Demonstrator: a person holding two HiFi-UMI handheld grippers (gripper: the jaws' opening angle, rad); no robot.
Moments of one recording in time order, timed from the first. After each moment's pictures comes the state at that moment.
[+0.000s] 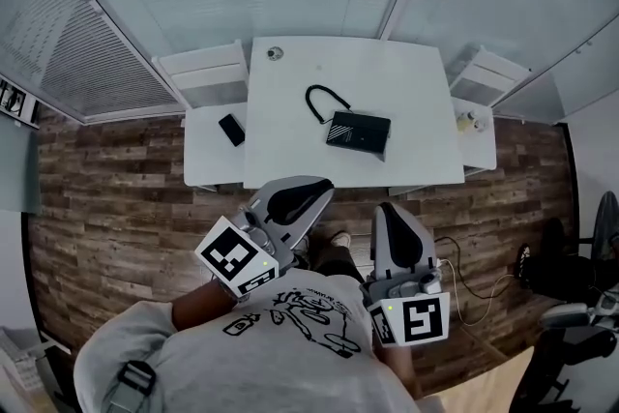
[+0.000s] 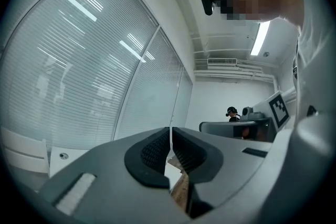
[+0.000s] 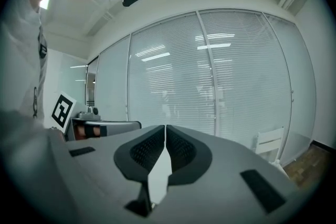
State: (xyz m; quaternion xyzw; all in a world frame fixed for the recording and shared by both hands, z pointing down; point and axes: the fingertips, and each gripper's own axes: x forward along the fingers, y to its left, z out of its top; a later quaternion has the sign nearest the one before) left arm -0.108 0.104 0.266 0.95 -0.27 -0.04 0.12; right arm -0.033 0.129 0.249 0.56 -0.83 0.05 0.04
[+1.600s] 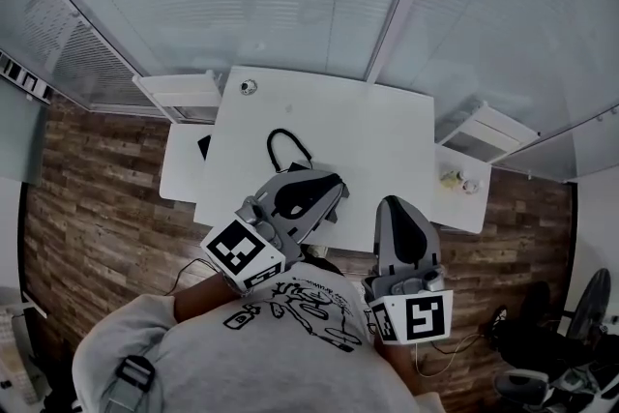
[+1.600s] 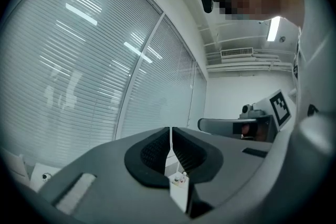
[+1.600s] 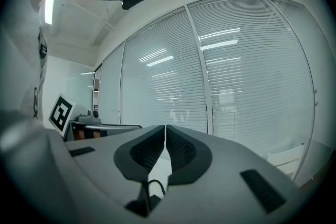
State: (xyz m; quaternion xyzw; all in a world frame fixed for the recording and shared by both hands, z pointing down) left arm 0.070 -0.093 0.259 0.93 -0.34 -0.04 0.10; right arm 0.142 -0.080 0.237 0.49 -0.87 0.03 0.02
